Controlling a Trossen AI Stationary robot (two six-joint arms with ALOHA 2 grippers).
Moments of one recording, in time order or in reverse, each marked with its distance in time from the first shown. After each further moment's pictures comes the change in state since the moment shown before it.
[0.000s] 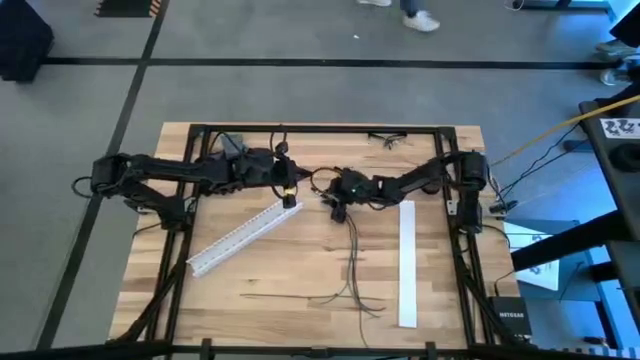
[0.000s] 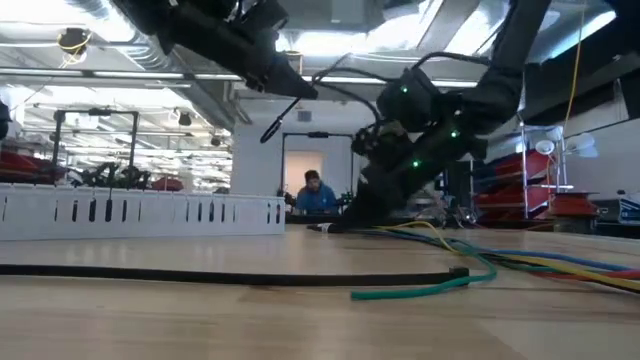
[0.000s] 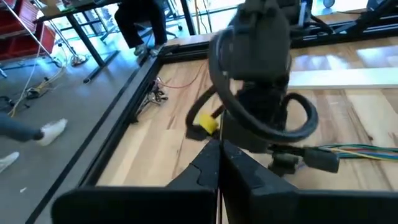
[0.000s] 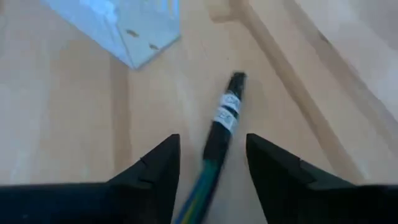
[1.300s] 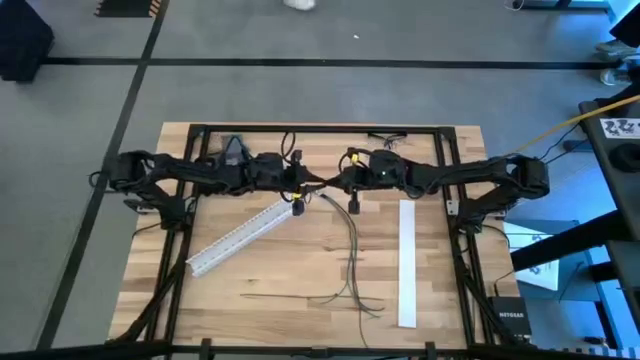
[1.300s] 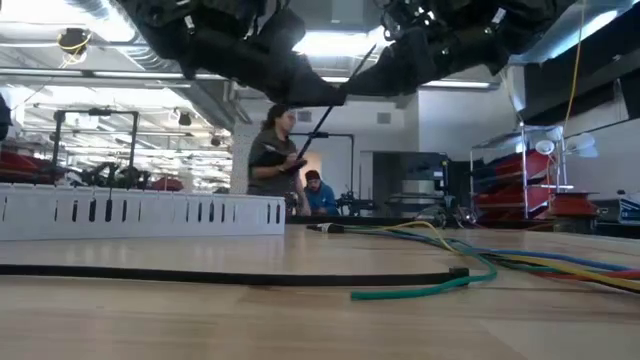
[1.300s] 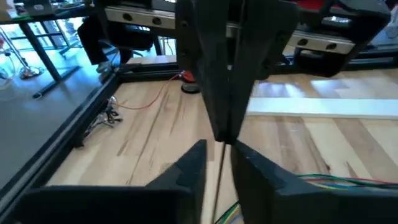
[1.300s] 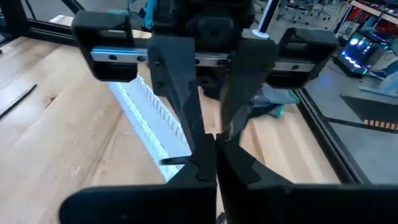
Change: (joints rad) left arm -0.003 0.172 0.000 0.246 0.159 -0.073; right arm 0.013 -0.501 0.021 -0.155 -0.170 -0.274
